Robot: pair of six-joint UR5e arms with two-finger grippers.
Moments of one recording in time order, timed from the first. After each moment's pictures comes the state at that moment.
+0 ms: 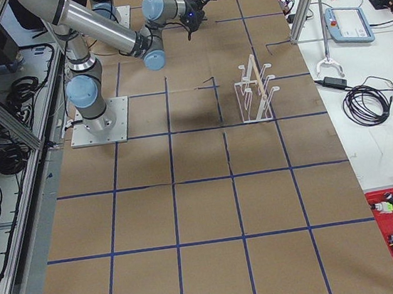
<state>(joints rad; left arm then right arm) -1.38 -1.81 -2.15 -0.07 0.32 0.58 1.64 -1.48 2.22 -3.37 -1.09 1.56</state>
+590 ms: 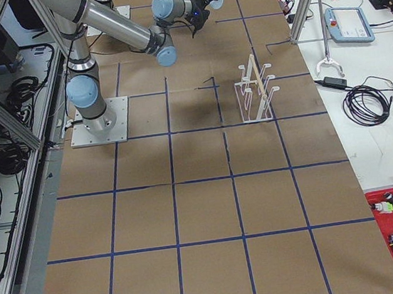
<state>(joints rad) -1.47 -1.98 -2.17 0.55 0.36 0.10 1.72 -1.38 2.16 -3.37 -1.11 1.58</state>
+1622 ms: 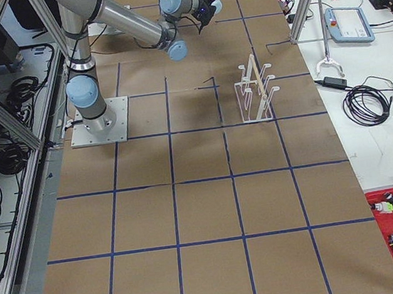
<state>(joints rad) -1.49 -2.01 -2.16 0.61 0.36 0.06 1.79 -1.28 2.05 -3.37 -1.17 1.58</state>
